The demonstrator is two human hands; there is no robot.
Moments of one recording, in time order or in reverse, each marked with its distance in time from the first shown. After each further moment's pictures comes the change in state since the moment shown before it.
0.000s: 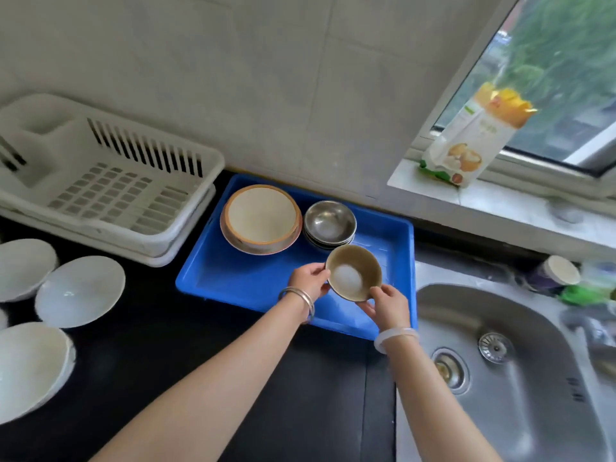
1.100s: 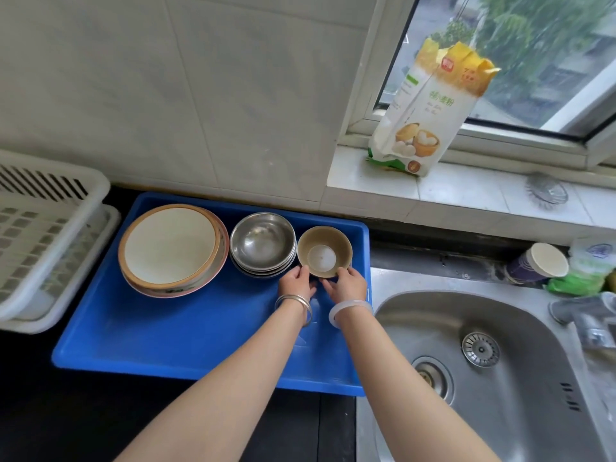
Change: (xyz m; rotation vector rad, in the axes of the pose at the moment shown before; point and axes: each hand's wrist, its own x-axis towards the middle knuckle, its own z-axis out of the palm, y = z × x) left_hand 0.115 -0.031 0.118 -0.150 0.184 -0.101; right_hand 0.133 -0.022 0.000 0.217 0.010 0.145
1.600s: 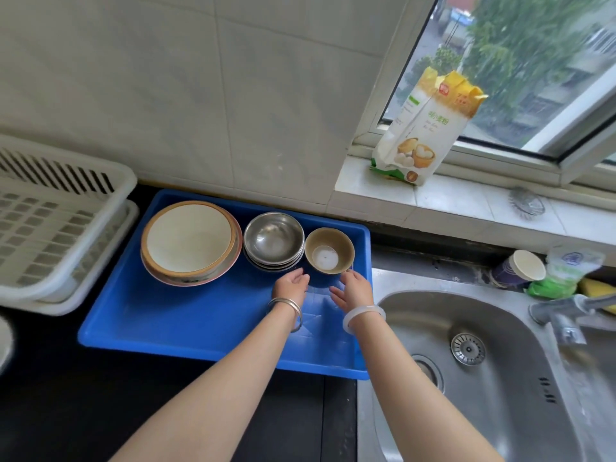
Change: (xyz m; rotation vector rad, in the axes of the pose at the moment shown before) left_hand -0.025 0.008 -0.039 0.180 -0.107 0.033; right_hand -0.040 -0.002 -0.013 -0.020 -0.050 0.057
